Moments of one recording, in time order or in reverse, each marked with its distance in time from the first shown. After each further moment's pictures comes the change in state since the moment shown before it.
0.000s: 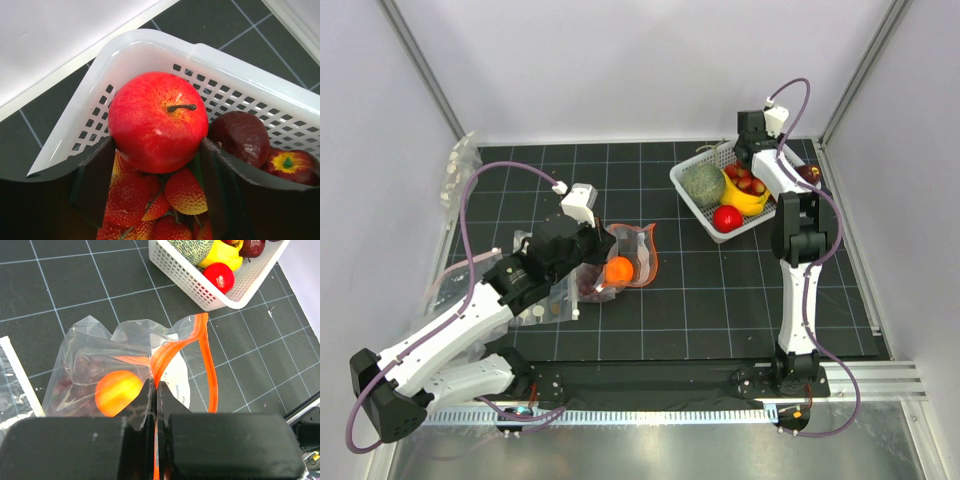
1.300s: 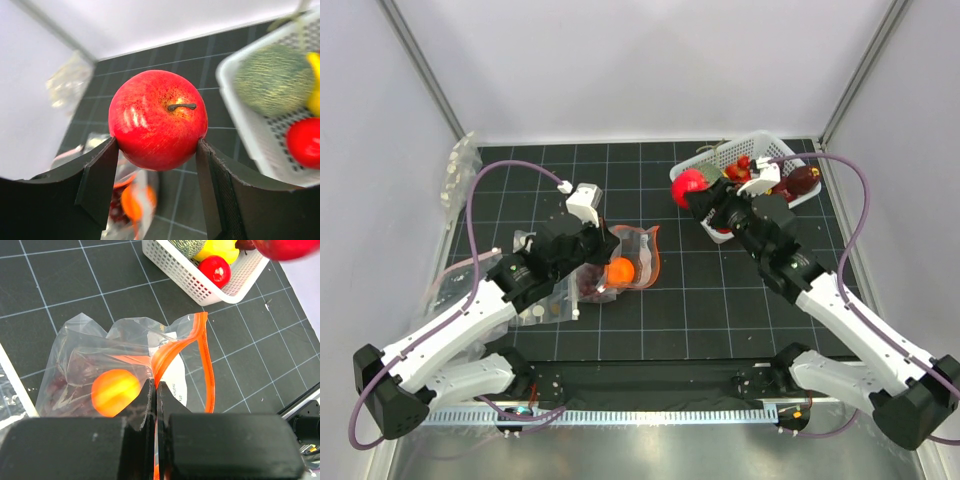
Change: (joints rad) left arm 0.000 0.026 0.009 0.000 0.033 0.000; right arm 0.458 -1.290 -1.042 0.245 -0.393 0.126
